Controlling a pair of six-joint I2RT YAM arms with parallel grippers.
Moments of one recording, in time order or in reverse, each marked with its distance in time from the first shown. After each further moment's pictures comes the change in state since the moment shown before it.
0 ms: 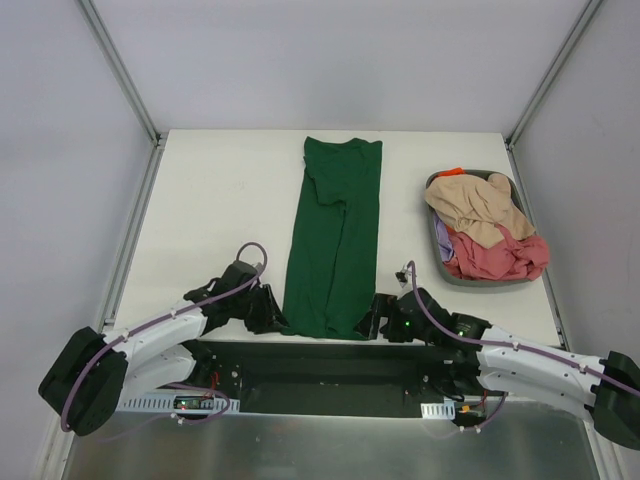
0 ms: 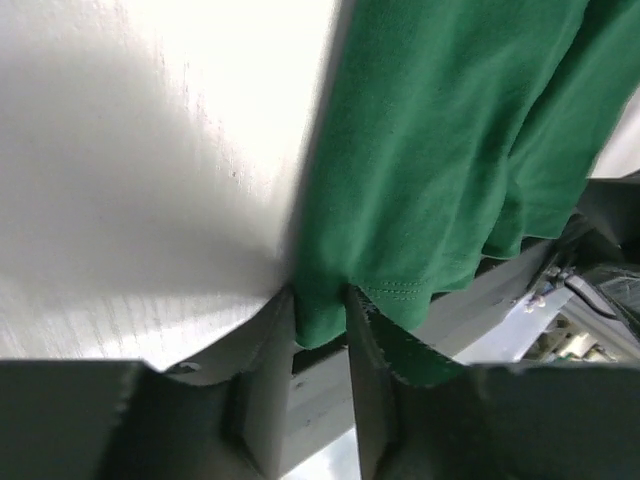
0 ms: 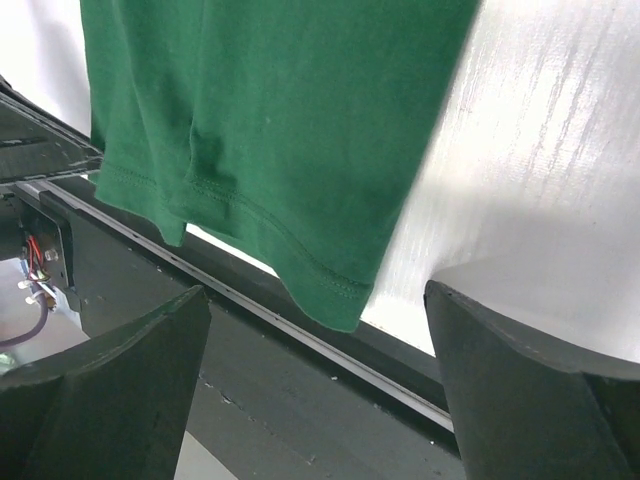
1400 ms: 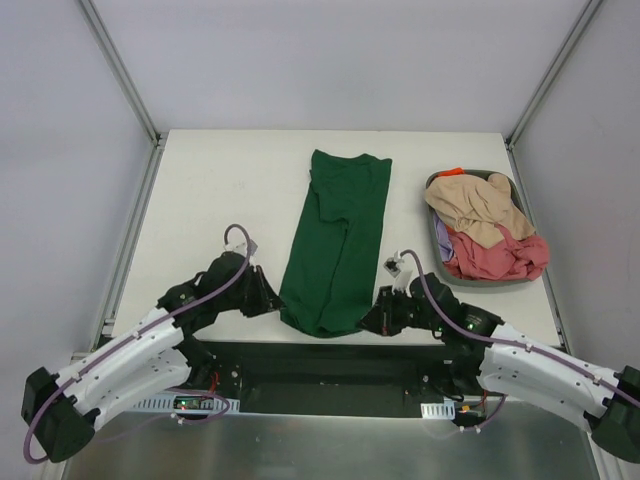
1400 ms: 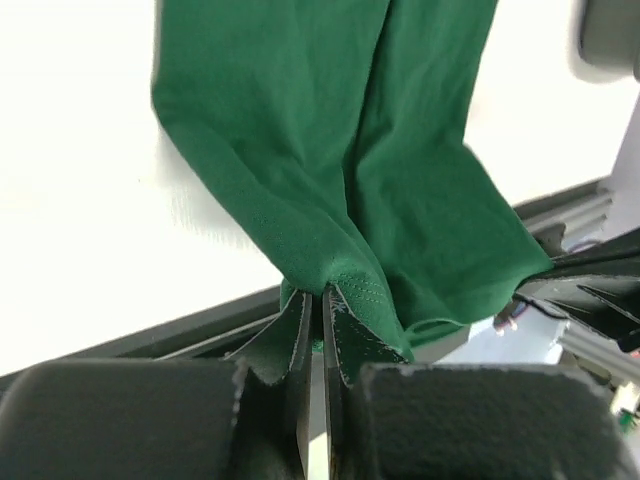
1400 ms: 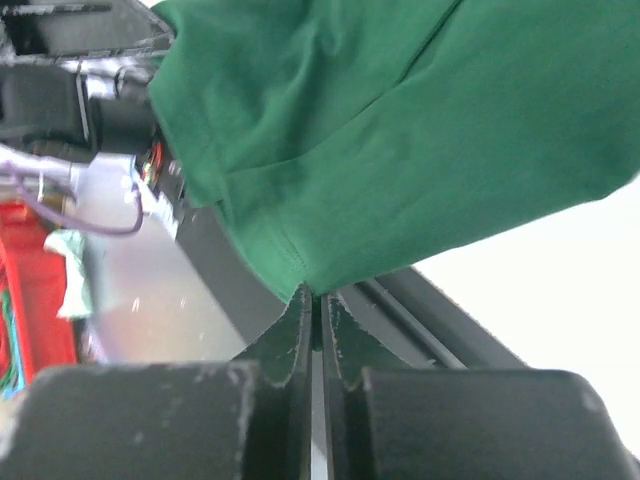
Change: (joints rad) left arm -0.110 -0.309 0.179 -0.272 -0.195 0.002; right arm -0.045 -0.054 0.116 0.011 -0.318 -0.190
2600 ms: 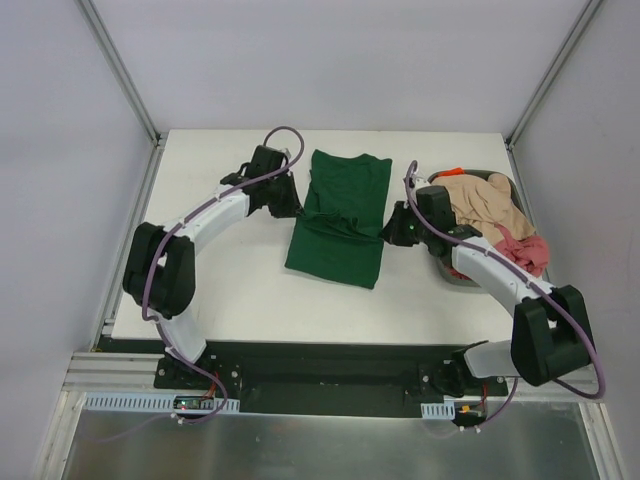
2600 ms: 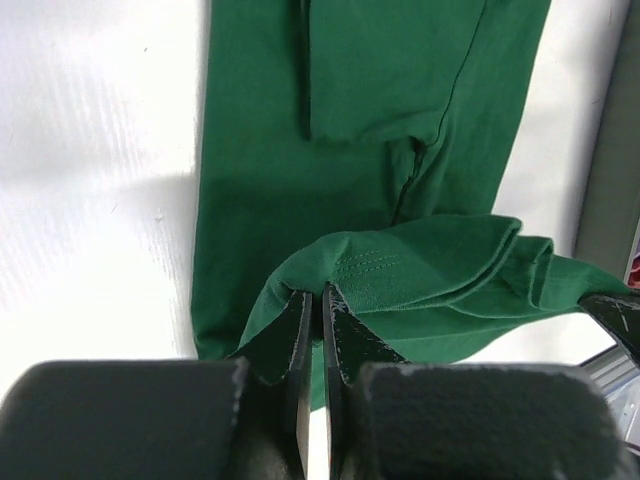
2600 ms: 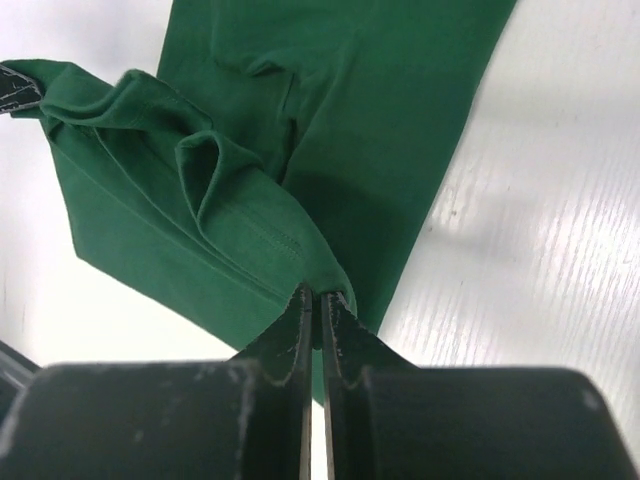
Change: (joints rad) left arm 0.294 1.048 0.849 0.096 0.039 0.400; right arm -0.599 0.663 0.492 0.023 0.038 -0.371
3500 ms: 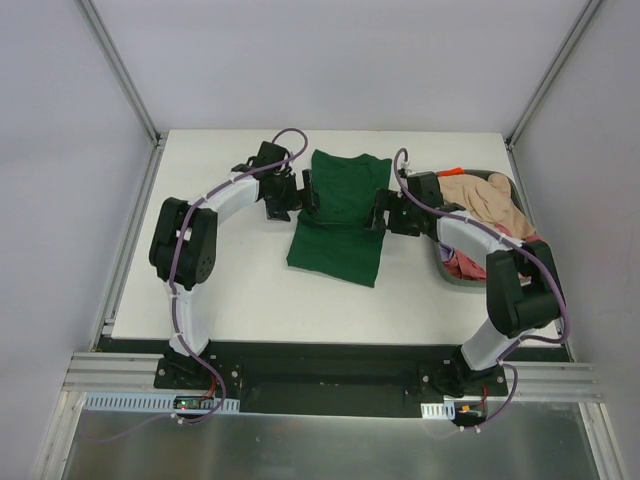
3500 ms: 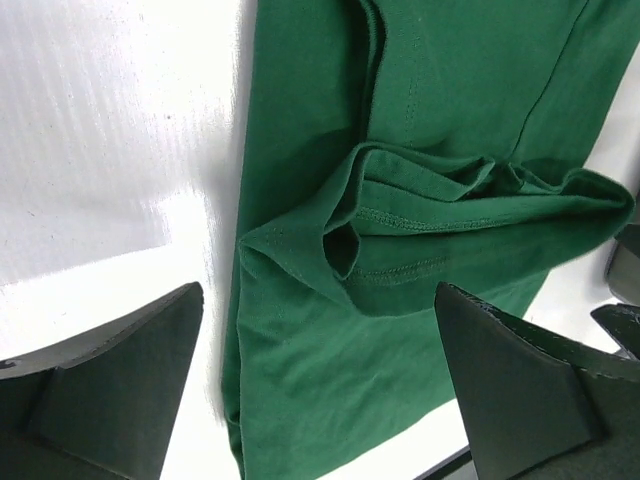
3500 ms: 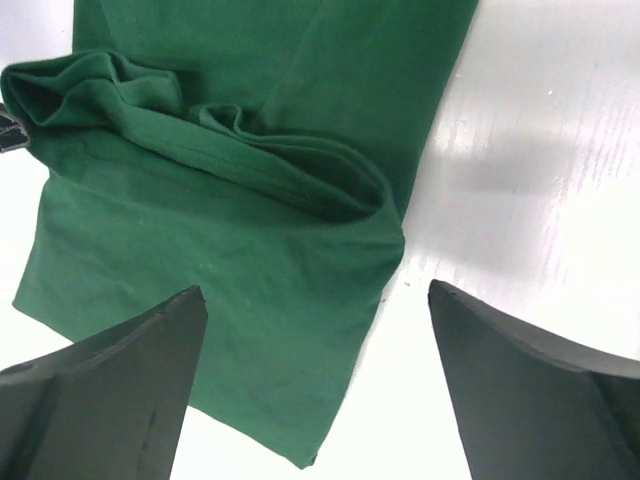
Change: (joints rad) left arm 0.067 0.283 0.190 -0.035 0.123 0.053; right arm -0.055 0.308 0.186 -0.014 -0.004 -0.031
